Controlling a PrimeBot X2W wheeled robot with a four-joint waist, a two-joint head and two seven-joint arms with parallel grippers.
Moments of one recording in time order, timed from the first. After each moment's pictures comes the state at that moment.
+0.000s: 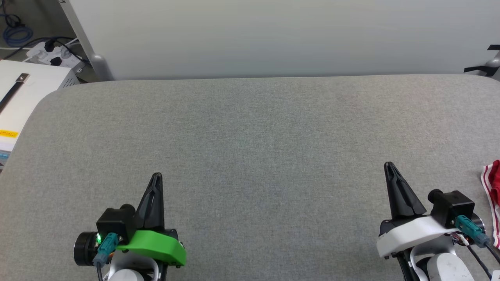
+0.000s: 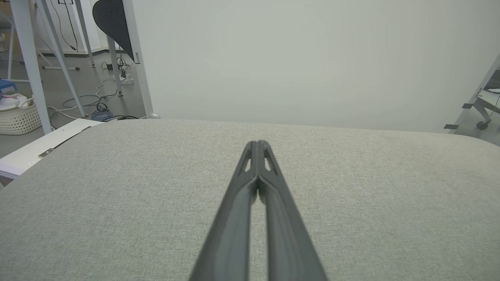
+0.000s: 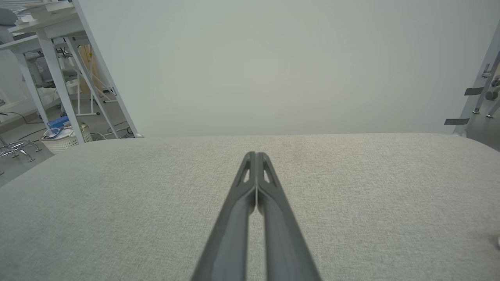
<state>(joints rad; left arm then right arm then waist) -0.02 0.06 -0.03 0.10 -0.15 -0.07 -0.22 -0.06 -0.06 0.06 0.11 0.20 0.13 -0.20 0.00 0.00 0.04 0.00</state>
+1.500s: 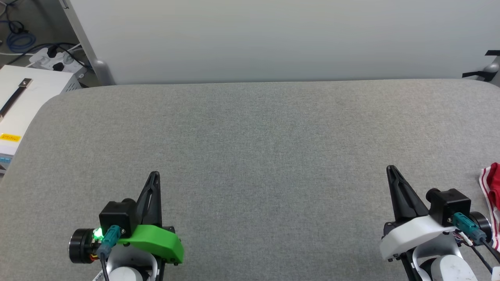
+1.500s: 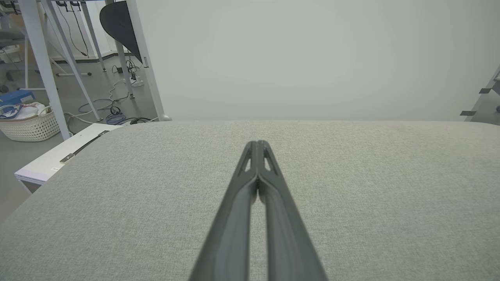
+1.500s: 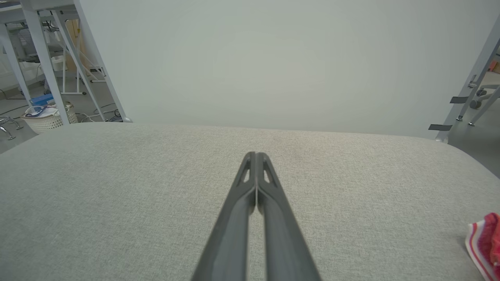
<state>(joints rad) -0.02 0.06 -0.02 0.06 -0.09 -0.04 -0.12 -0.04 -0.06 0.03 0.07 0.11 0.13 -0.12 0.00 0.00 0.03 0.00</state>
